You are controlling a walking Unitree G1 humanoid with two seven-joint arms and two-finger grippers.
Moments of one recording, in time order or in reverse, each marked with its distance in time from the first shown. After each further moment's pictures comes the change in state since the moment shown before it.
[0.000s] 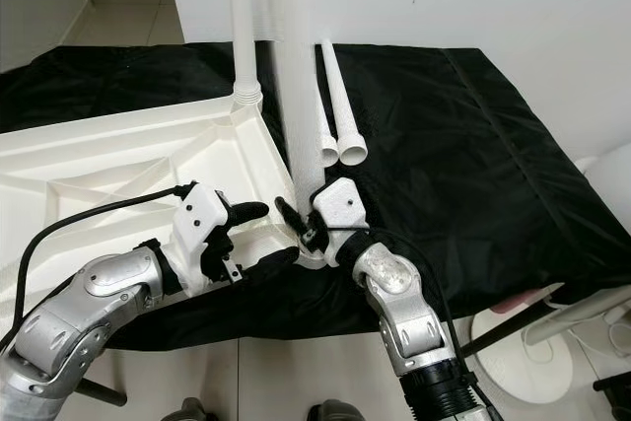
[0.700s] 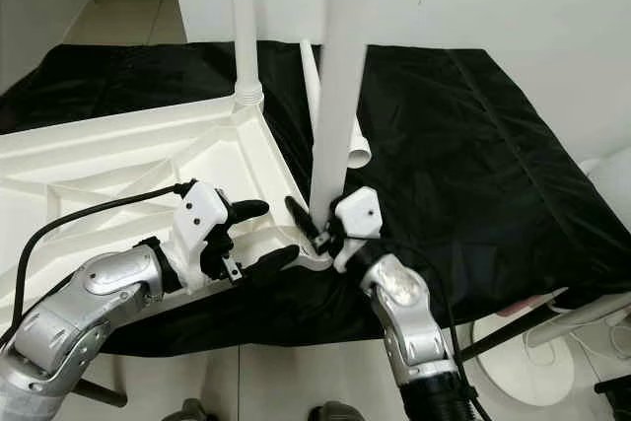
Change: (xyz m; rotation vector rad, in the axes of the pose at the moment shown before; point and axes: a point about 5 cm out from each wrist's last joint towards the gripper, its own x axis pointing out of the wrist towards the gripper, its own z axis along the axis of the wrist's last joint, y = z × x) left arm 0.000 0.001 0.002 0.014 -0.005 -0.002; right arm -0.005 -0.009 -0.008 0.253 -0.055 -0.110
